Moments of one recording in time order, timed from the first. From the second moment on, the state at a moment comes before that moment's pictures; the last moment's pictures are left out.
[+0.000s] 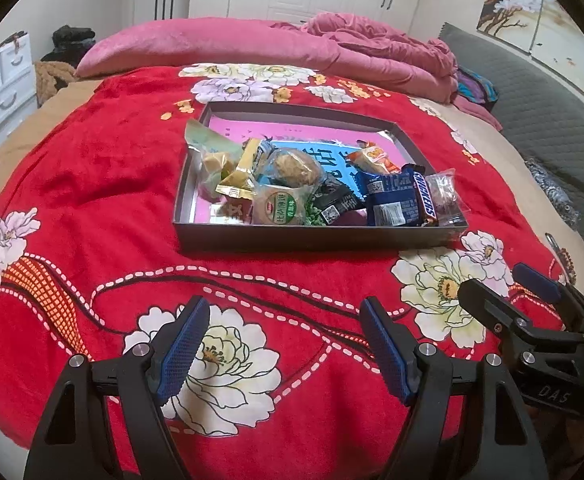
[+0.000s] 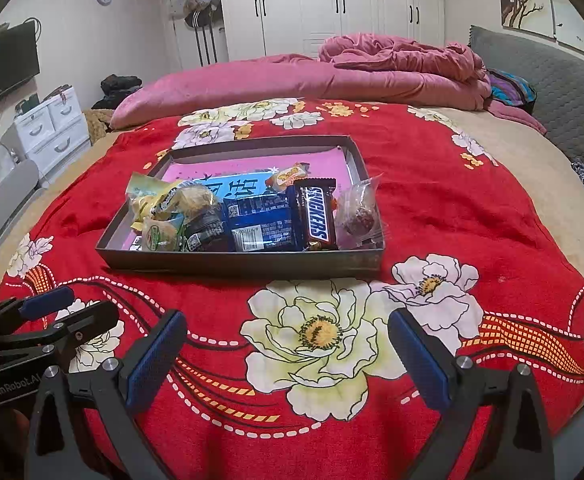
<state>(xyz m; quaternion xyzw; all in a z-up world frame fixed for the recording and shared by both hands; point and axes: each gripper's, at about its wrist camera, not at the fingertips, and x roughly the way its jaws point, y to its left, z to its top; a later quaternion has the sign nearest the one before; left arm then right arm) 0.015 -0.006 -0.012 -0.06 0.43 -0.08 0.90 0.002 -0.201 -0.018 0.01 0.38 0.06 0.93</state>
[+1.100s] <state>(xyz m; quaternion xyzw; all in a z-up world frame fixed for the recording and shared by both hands) 0.030 0.015 -0.013 -0.09 0.44 -0.01 0.89 0.006 -0.218 -0.008 0.04 0.35 0.04 0.93</state>
